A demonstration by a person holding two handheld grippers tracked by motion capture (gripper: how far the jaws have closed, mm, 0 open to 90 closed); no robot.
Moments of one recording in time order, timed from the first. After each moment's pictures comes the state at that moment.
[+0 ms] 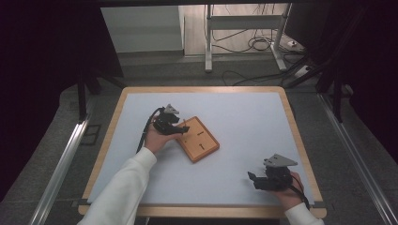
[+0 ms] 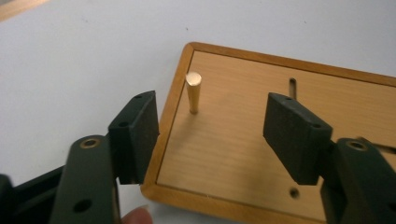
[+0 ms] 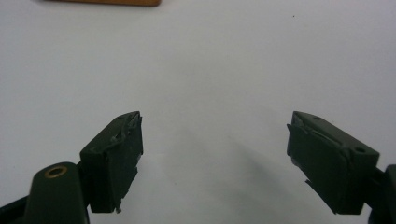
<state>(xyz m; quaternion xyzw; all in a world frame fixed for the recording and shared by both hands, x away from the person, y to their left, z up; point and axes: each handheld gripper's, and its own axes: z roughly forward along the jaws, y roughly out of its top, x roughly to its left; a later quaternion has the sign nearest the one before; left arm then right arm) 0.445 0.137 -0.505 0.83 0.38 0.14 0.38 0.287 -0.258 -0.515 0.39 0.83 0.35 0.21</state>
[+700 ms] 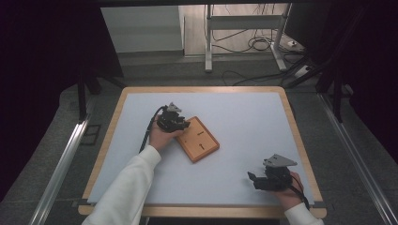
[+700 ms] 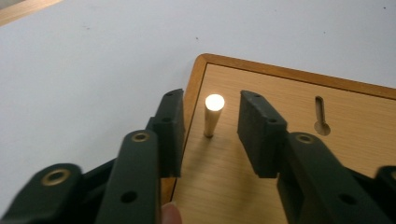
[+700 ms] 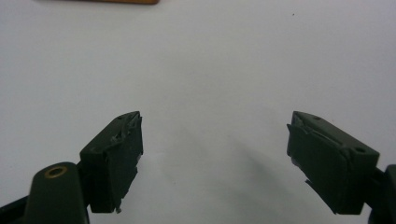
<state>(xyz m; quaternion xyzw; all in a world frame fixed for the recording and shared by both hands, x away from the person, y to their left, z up) 0.460 0.131 -0.518 0.83 0.38 0.15 0.39 0.287 -0.258 -0.516 0.39 0.83 0.35 0.22</state>
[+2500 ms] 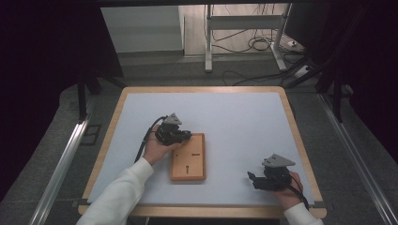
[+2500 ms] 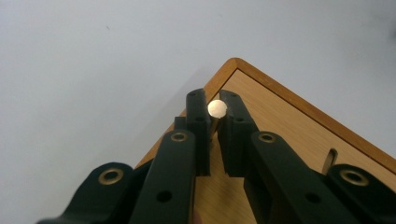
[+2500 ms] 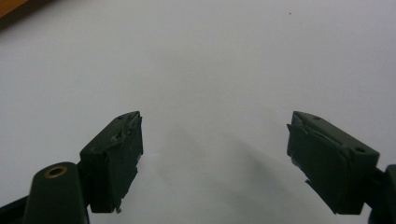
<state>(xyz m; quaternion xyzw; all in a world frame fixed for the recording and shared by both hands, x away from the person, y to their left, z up) 0.398 0.126 -0.506 0.85 0.32 0.09 0.41 0.288 -0.255 -0.517 0.39 0.83 0.34 0.23</state>
